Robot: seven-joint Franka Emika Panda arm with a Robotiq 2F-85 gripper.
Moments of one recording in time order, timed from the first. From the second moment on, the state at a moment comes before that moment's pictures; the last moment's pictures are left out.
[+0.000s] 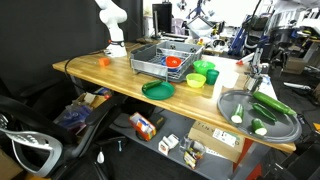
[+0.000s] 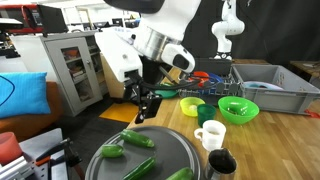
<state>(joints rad) -0.06 0.04 -0.23 -2.39 0.26 2.03 -0.43</state>
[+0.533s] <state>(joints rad) -0.07 0.24 -0.13 -2.50 0.42 2.32 -0.33</state>
